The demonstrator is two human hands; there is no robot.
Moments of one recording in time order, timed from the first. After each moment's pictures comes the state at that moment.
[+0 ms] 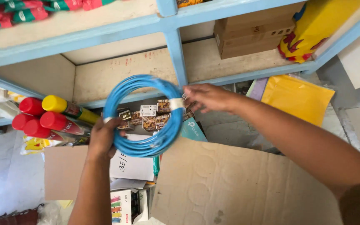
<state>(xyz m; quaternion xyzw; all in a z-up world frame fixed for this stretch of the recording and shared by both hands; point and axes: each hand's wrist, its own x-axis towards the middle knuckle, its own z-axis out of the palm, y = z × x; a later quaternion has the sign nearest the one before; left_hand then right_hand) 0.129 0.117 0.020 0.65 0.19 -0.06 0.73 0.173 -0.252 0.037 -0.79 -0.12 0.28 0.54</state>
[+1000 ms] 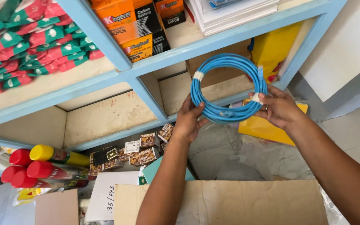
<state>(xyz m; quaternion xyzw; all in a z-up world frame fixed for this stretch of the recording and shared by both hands) 0.184 -0.236 0.030 0.53 0.02 -0.26 0.81 0.132 -0.535 -0.029 -0.51 0.17 0.02 0.84</state>
